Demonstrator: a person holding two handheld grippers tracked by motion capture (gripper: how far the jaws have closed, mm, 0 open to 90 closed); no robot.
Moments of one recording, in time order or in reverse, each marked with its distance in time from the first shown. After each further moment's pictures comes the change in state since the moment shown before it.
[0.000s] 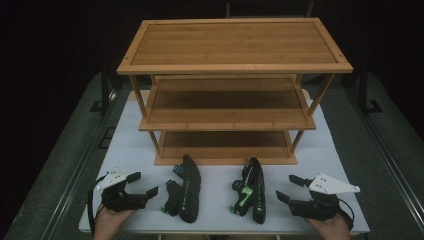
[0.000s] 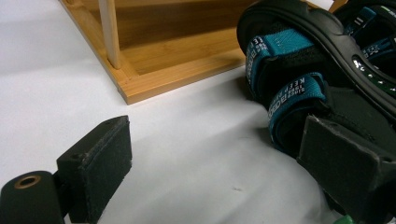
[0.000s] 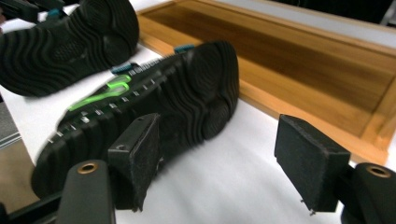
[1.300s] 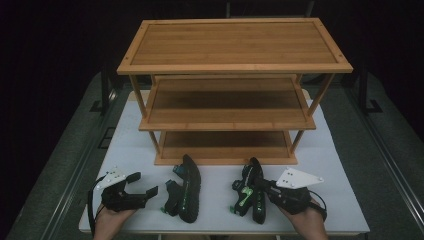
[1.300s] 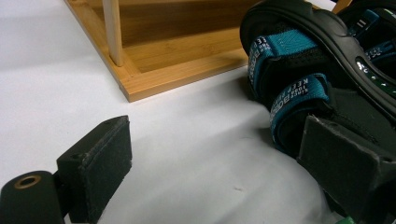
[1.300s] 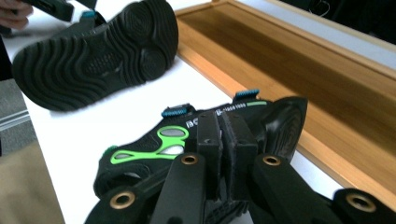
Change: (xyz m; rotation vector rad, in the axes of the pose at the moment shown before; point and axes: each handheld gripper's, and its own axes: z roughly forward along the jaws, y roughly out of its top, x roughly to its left) left arm 0.001 0.000 0.000 -0.002 0.002 -0.017; right arm 0.039 0.036 0.040 0.047 0.051 -0.106
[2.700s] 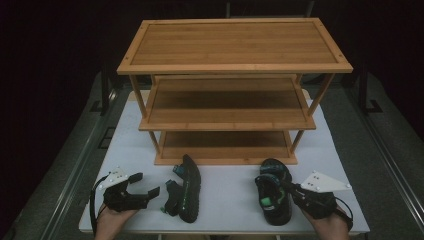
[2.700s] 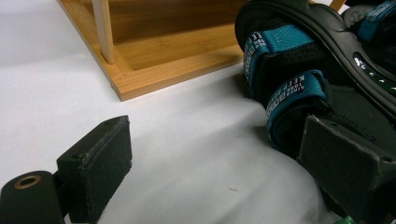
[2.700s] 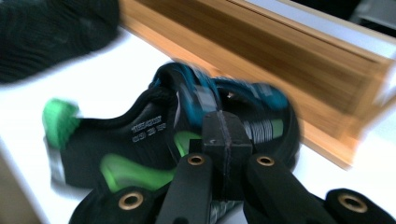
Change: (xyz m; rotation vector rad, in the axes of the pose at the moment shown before) left arm -0.003 0.000 0.004 0.012 -0.011 0.006; right arm -0.022 -0.025 -0.041 0.063 -0.179 0.055
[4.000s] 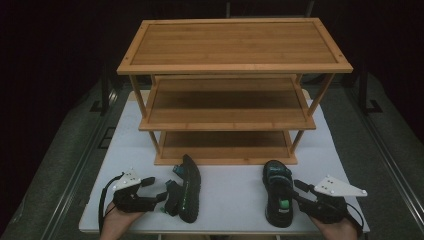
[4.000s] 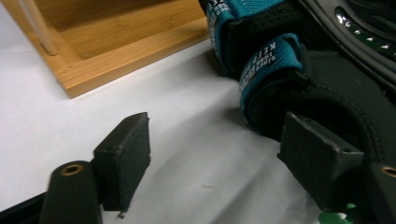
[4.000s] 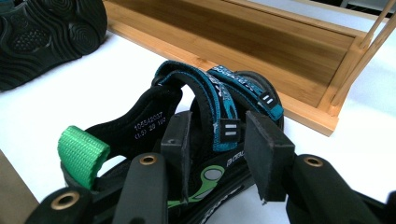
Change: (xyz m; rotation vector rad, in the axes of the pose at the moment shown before) left arm -0.011 0.000 0.018 0.098 -0.077 0.098; right arm -0.011 -0.020 -0.012 -0.029 0.010 0.102
